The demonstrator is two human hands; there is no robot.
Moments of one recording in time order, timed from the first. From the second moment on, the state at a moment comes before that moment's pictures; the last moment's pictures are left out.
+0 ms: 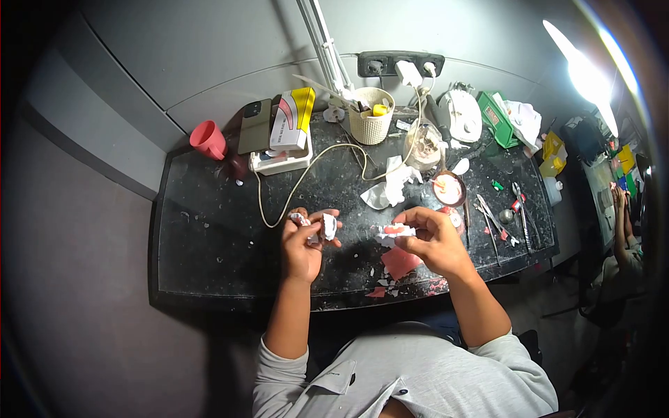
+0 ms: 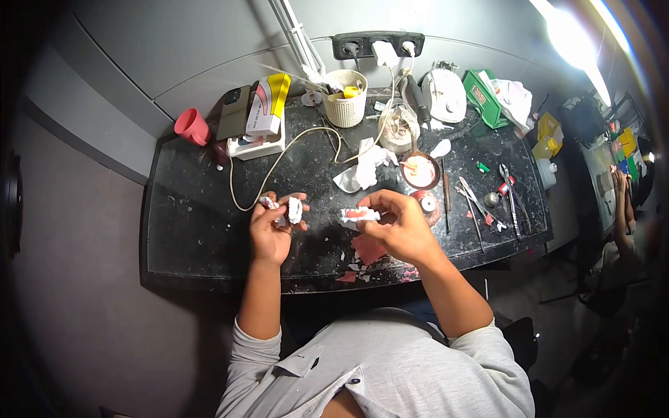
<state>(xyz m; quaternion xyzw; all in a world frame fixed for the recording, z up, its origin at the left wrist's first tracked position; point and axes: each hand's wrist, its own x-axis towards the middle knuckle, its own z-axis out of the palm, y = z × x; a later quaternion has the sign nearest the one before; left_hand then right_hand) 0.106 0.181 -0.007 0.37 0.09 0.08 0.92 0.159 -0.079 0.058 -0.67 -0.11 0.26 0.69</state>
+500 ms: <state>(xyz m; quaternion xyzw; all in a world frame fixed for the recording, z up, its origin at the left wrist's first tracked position) 0.160 0.175 -0.057 0.01 -0.08 -0.21 0.97 0.164 -0.014 0.056 -0.80 -0.43 -0.09 0.40</state>
